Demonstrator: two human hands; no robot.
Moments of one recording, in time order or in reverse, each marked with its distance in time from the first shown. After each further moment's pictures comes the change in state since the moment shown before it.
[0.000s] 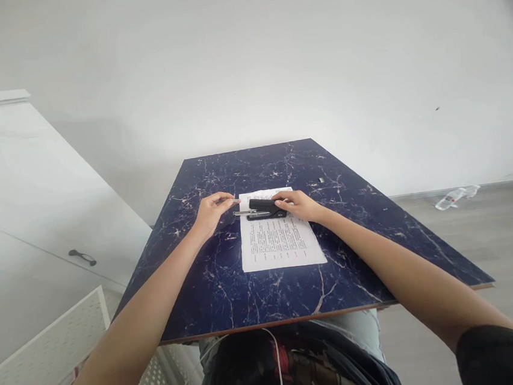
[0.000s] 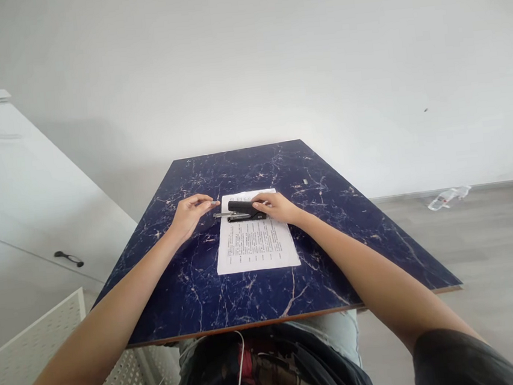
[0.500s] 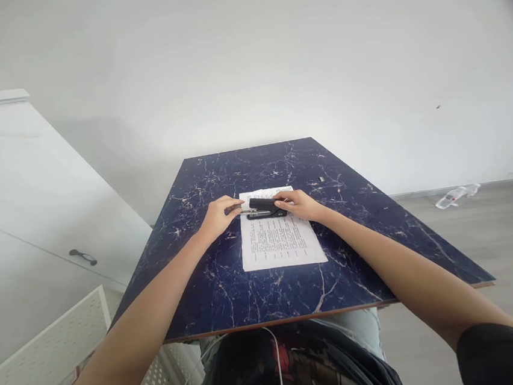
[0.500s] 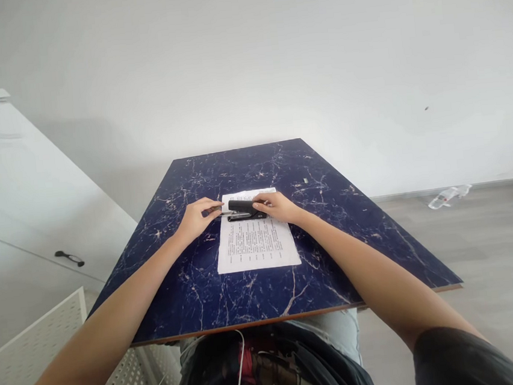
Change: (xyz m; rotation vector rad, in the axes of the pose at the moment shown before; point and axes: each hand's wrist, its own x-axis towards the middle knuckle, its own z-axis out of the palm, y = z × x) left_hand -0.004 -0.006 0.000 0.672 -0.176 0.280; right_hand 0.000 -0.007 -0.001 -0.021 -0.009 0.015
